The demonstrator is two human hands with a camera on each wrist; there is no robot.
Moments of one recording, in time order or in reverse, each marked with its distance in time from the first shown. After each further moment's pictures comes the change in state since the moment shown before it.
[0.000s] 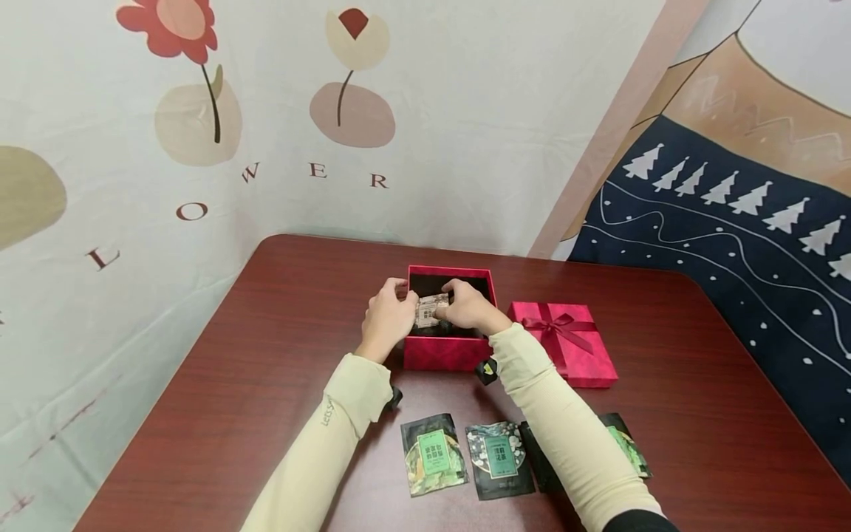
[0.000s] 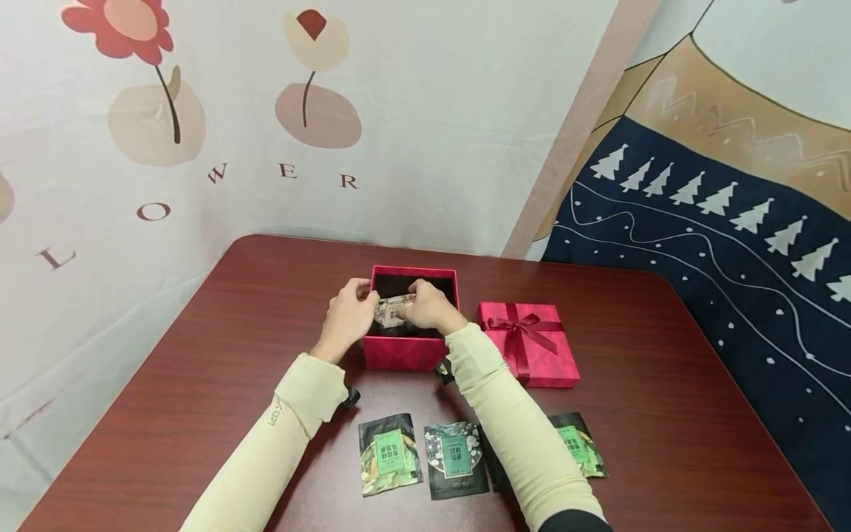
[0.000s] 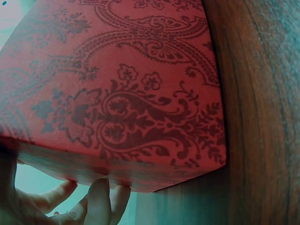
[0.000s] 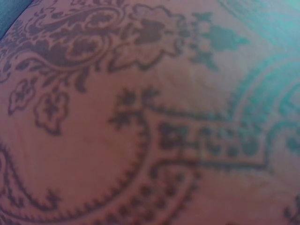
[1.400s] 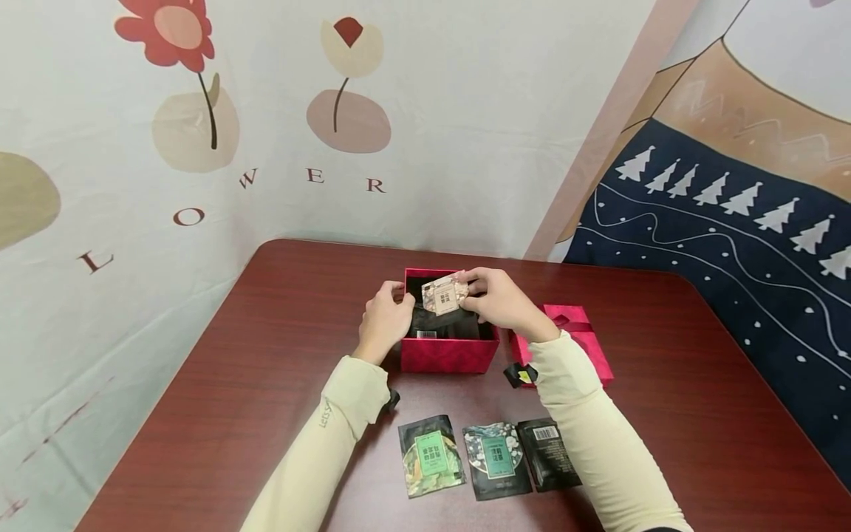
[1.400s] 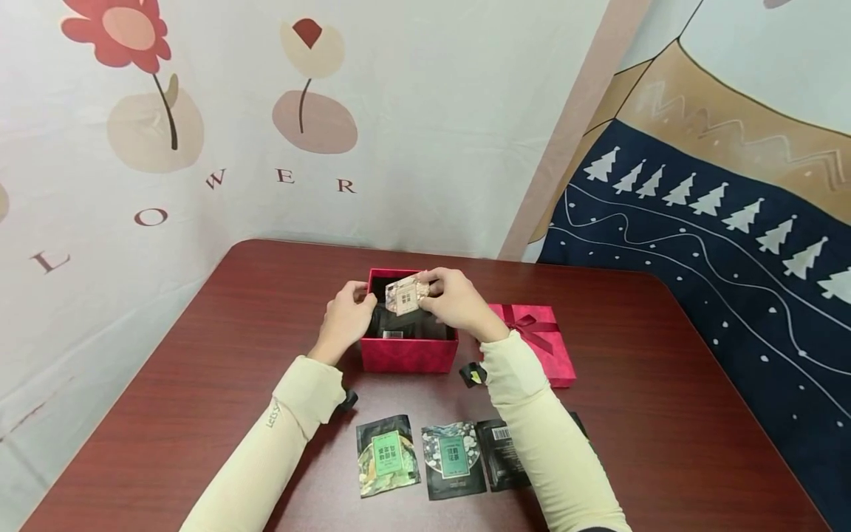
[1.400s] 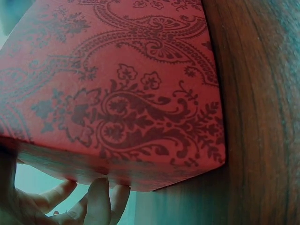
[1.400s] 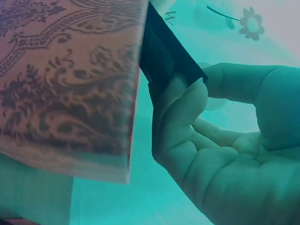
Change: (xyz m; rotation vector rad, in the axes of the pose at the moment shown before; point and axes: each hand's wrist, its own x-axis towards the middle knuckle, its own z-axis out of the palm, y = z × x) left_hand 0.001 -0.001 0.001 0.002 -0.007 -0.001; right_hand -0.054 -0.005 -0.055 0.251 0.035 -0.113
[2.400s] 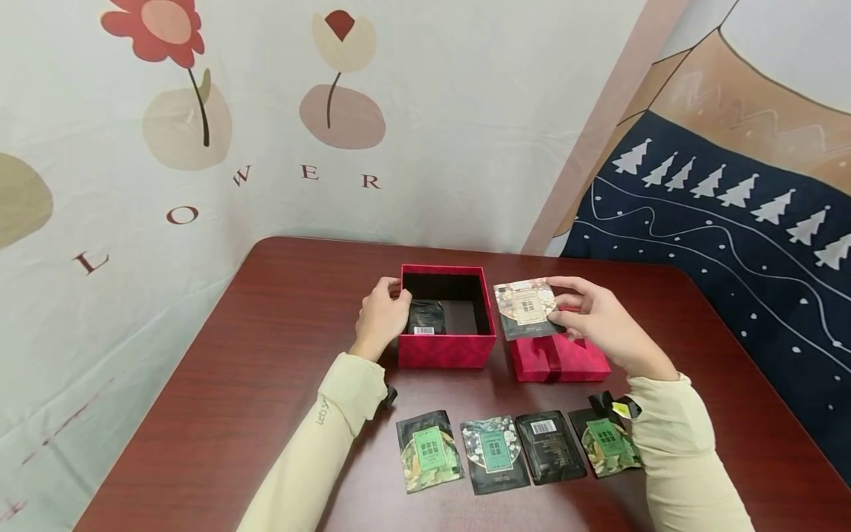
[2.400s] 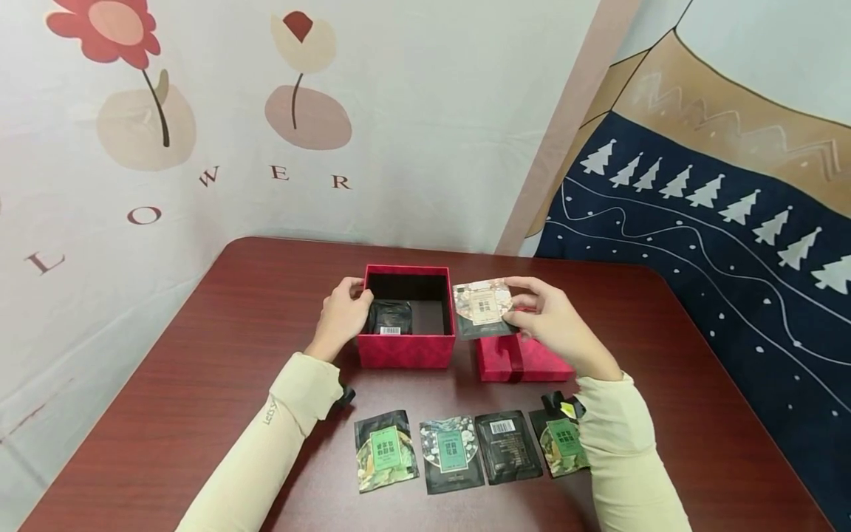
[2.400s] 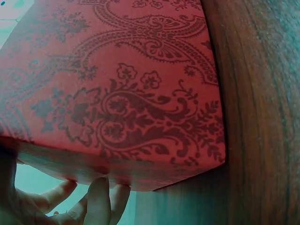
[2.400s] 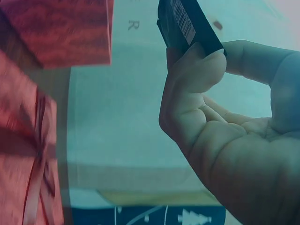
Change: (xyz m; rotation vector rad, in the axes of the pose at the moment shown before) left_hand 0.002 -0.001 0.000 0.005 -0.010 0.004; right_hand -0.094 0.043 -0.081 0.185 0.094 0.053
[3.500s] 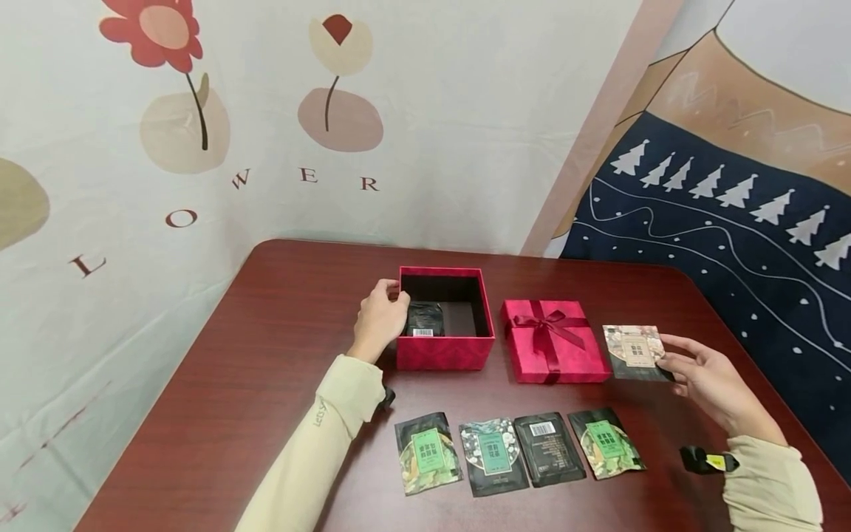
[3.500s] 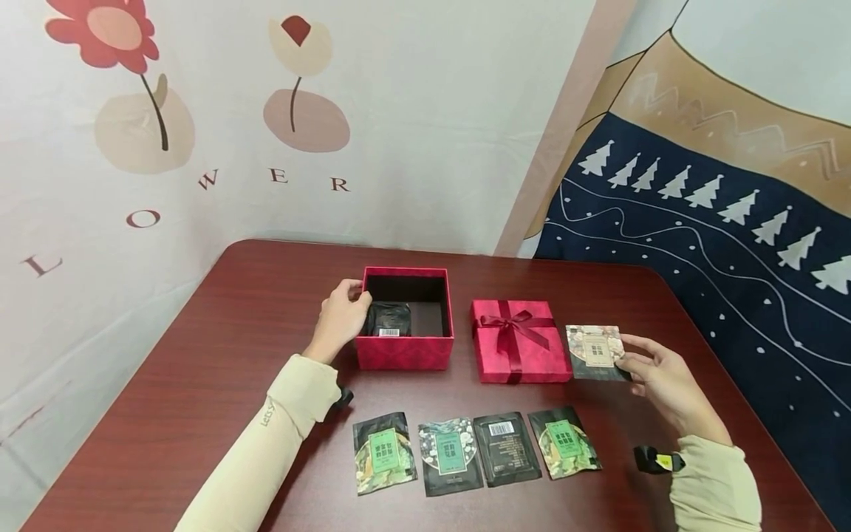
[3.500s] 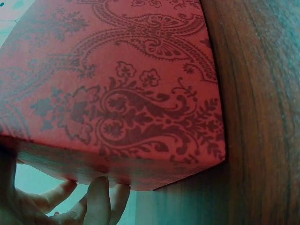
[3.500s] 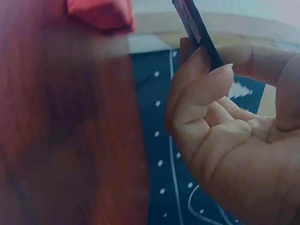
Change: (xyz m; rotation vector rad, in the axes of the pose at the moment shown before) left_hand -0.003 0.005 -0.003 -0.001 -0.020 -0.014; right_hand -0.081 0.121 -0.104 0.315 0.181 0.227
